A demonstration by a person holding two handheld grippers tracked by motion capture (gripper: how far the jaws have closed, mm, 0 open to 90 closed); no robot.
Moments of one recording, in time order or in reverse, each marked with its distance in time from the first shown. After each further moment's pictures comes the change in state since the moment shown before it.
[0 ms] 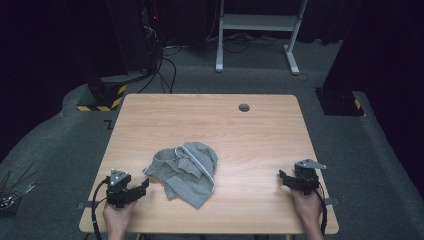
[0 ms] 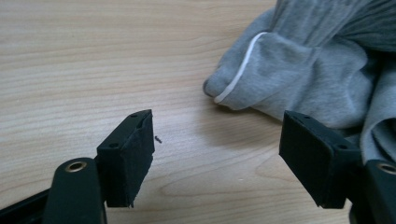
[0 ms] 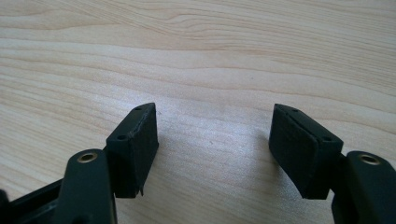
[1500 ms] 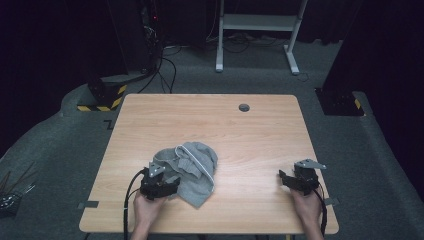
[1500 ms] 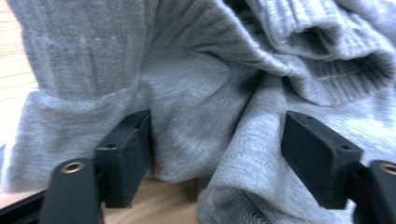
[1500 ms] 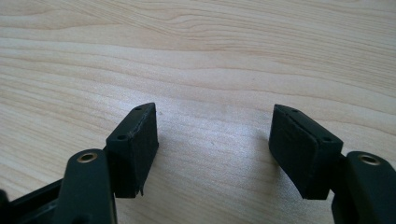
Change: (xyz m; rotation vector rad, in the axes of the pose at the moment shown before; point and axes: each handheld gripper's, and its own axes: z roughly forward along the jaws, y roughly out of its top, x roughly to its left) left arm -0.076 0.024 0.045 0.087 -0.106 0.143; right arm 0.001 0.000 0.000 -0.001 0.002 -0.008
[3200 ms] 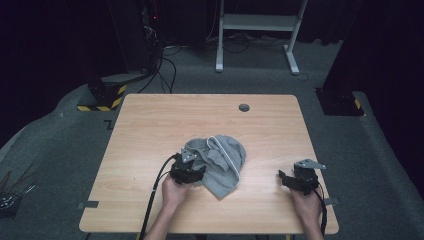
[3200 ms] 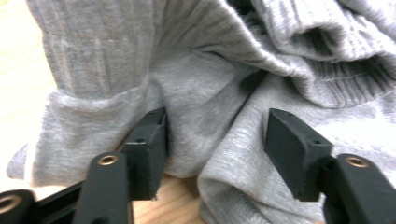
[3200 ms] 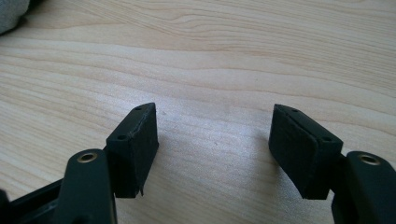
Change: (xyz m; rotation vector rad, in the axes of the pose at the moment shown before) left arm -0.057 0.050 0.052 0.002 -0.096 0.114; right arm 0.001 0.000 0.000 0.000 0.006 -0.002
